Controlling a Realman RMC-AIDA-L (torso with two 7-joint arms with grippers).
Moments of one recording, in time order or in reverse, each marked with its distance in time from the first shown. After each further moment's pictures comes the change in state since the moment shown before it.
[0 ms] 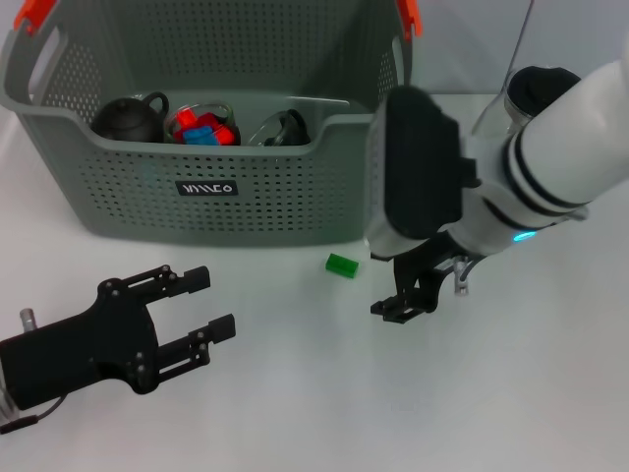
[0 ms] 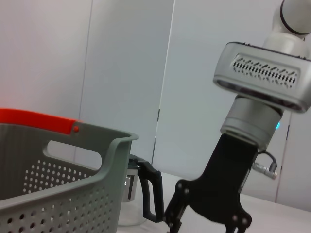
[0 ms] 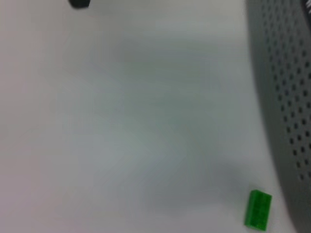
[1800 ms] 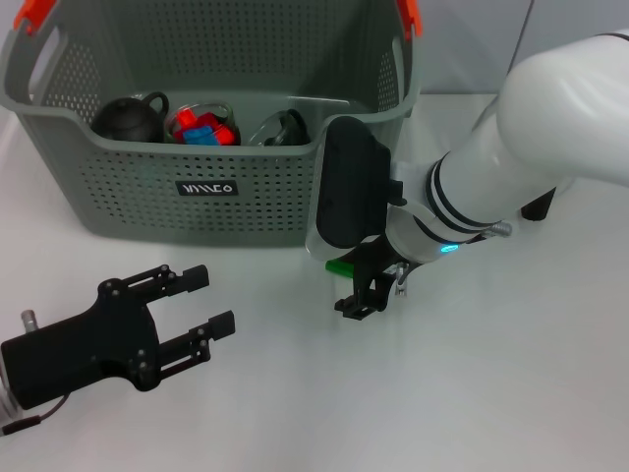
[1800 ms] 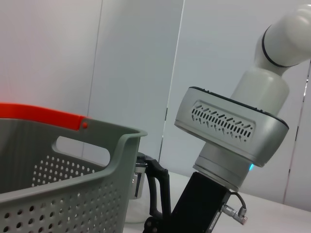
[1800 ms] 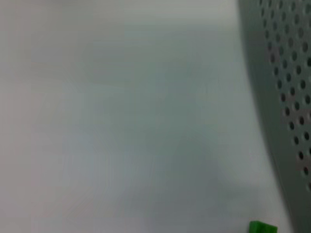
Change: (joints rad) left arm 0.000 -0.003 -0.012 -0.015 0.001 -0.021 0.000; right arm 0.221 0.006 -0.188 0.481 0.165 0.382 0.056
